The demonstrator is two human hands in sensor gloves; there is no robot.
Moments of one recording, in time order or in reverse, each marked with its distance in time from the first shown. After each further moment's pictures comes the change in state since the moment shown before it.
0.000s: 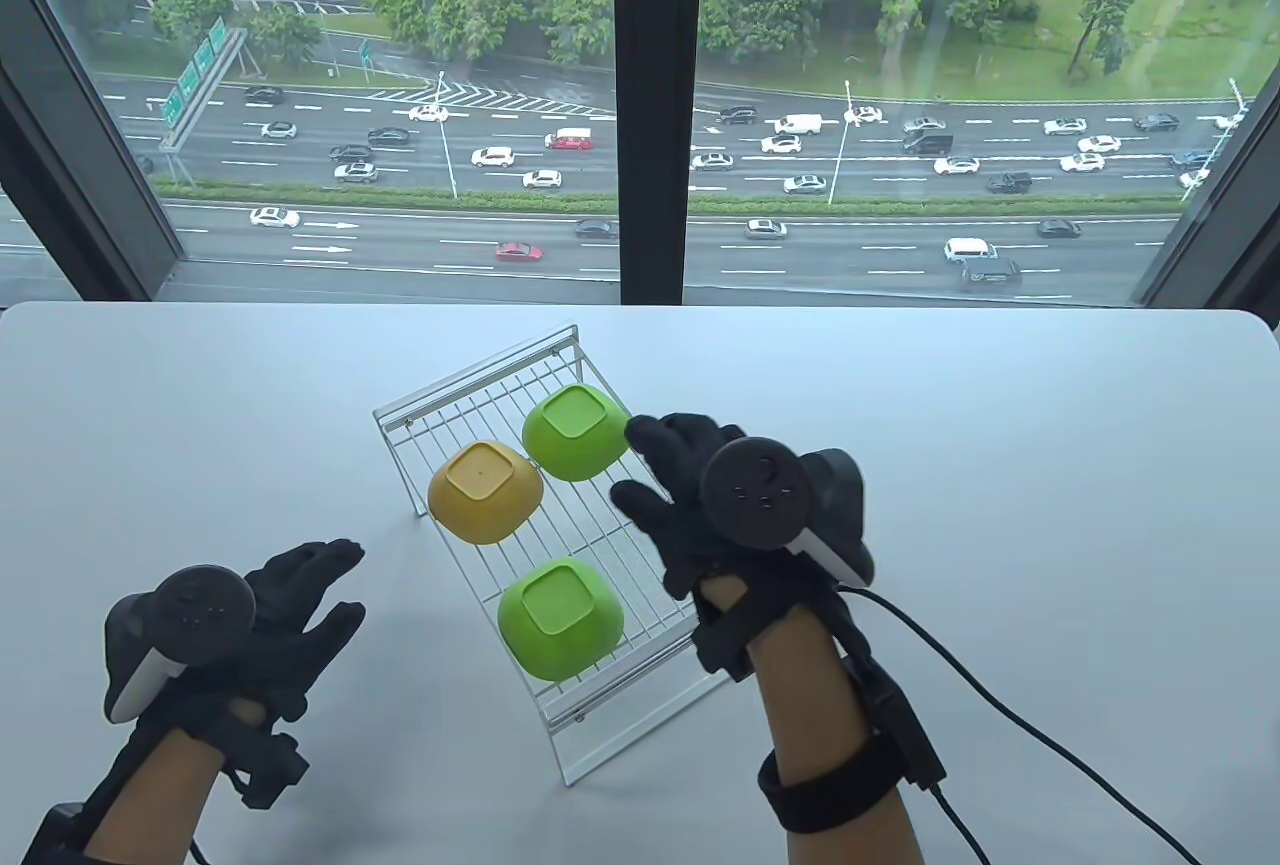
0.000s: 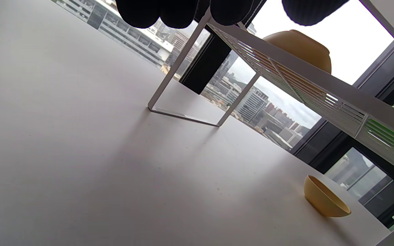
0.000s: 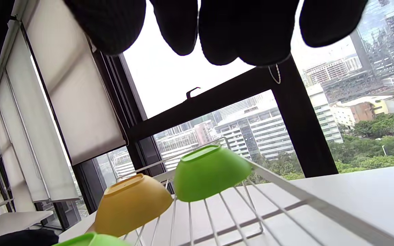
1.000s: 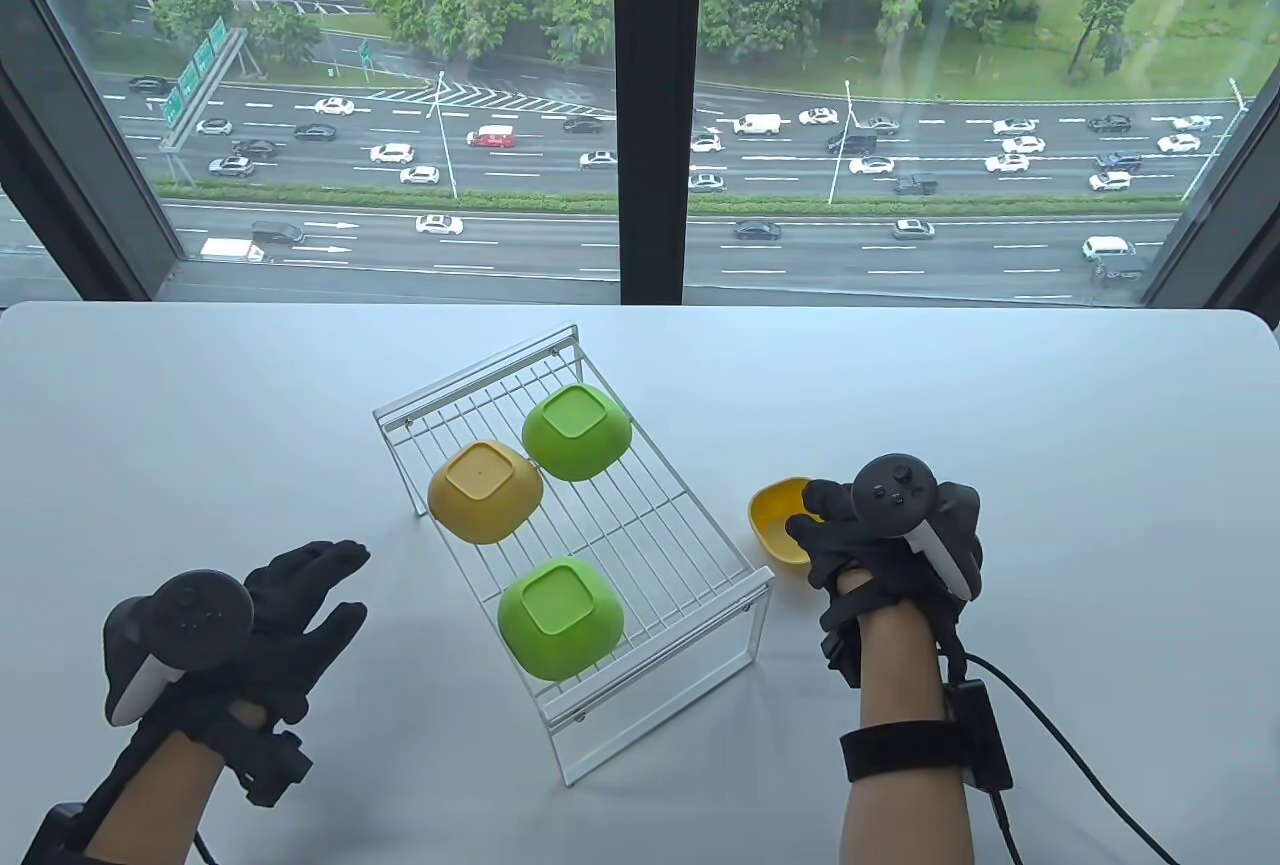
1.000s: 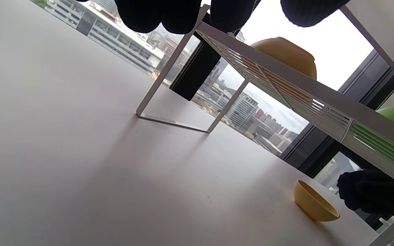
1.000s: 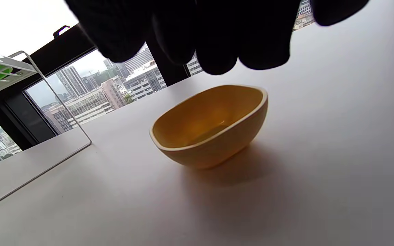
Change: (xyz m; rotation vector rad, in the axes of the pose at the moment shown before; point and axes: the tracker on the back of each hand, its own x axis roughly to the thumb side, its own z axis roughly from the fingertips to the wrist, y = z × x) left_hand 0.002 0.000 0.002 0.035 -0.047 0.006; right_hand -0.179 0.075 0.027 0.253 0.494 0.062
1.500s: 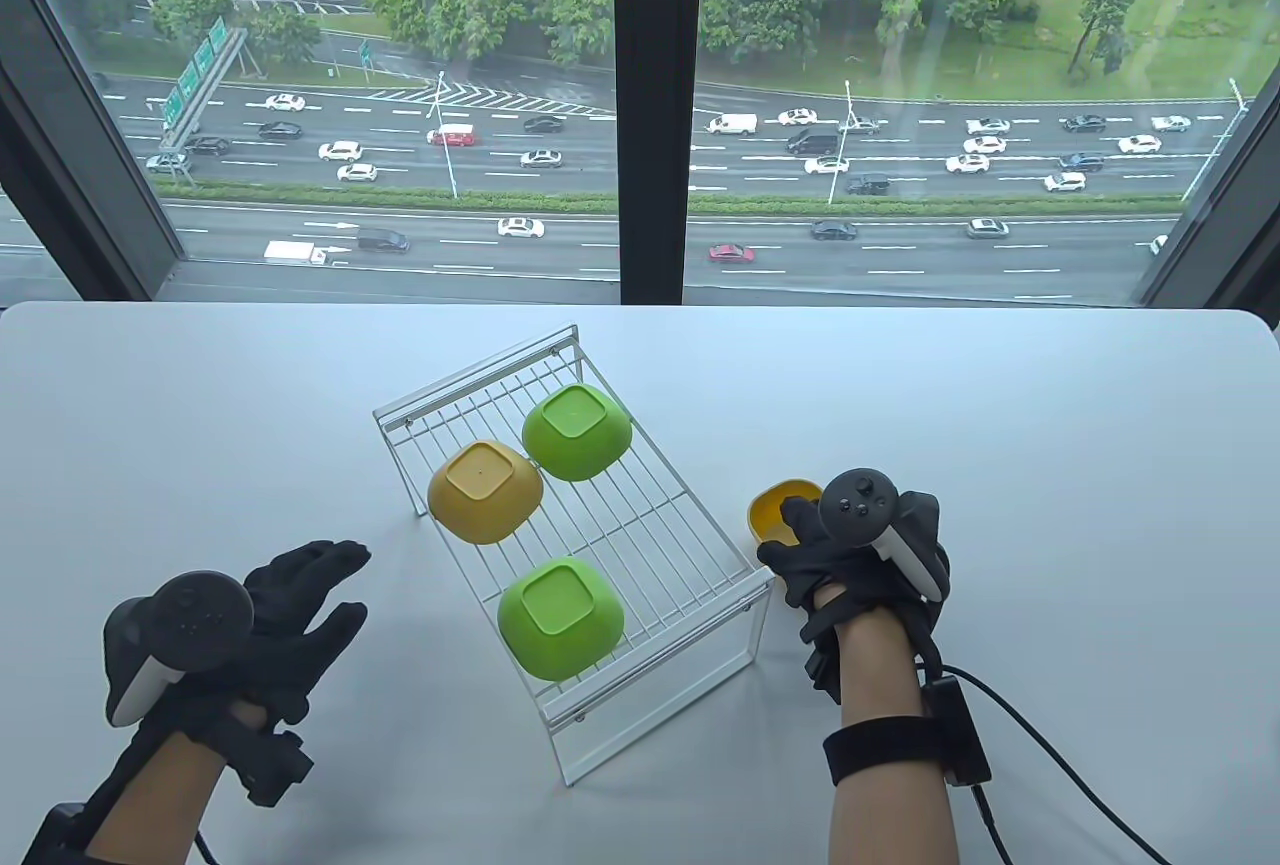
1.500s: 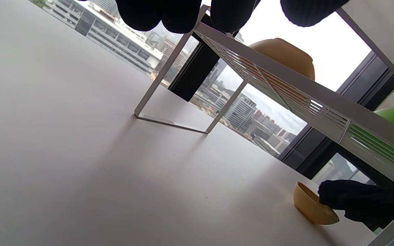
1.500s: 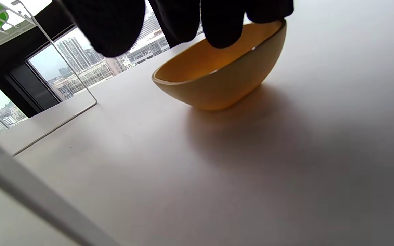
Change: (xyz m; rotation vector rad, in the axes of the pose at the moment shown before) left_hand 0.000 0.000 -0.001 0.006 -0.007 0.007; right_hand 0.002 0.031 -0.008 0.120 -0.029 0.003
